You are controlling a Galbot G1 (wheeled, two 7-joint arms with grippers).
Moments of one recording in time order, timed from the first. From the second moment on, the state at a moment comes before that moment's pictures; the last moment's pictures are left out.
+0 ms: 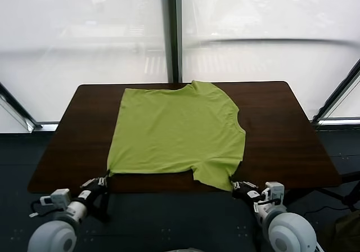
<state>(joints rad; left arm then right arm) 1.83 -1.10 -0.72 -2.19 -0.72 0.45 -0.15 -1.76 0.97 0.51 2.41 0.85 -0.60 0.36</state>
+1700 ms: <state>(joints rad) 1.17 -1.00 -0.49 -1.84 -0.83 0.54 -0.18 -1.11 1.04 0.27 1.92 0.76 -0.48 0.32</state>
